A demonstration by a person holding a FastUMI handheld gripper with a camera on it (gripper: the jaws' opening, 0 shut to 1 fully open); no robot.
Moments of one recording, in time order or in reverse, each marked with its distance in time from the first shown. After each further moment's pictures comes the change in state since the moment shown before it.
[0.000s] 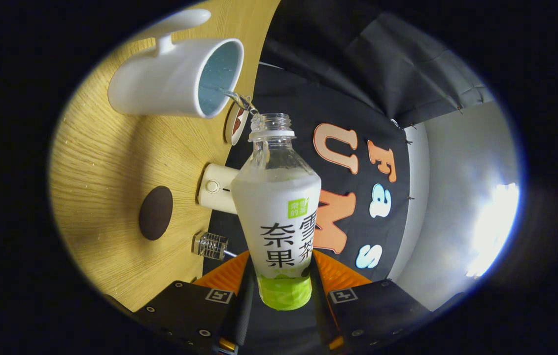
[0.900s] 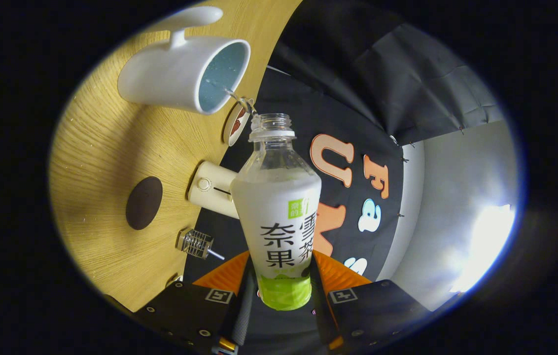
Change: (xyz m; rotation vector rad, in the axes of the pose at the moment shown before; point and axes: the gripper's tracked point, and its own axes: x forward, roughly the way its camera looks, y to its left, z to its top) arm 0.001 -0.001 0.001 -0.116 -0.054 -0.044
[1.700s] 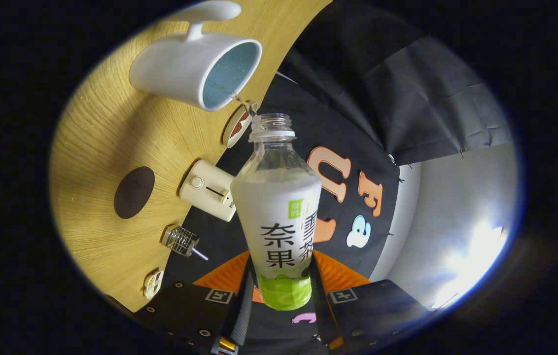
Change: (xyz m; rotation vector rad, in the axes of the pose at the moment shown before) arm 0.007 -0.001 -0.005 -0.123 -0.070 -0.046
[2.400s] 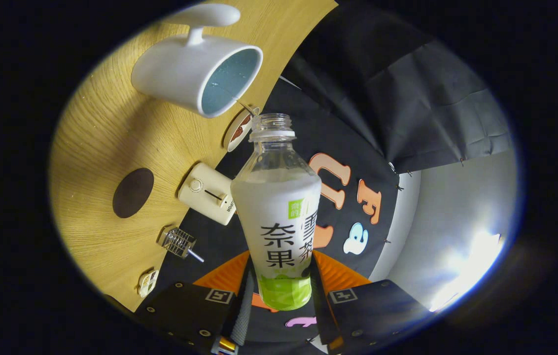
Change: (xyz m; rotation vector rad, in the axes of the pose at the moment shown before) arm -0.002 -0.003 0.005 -0.035 -0.043 -0.010
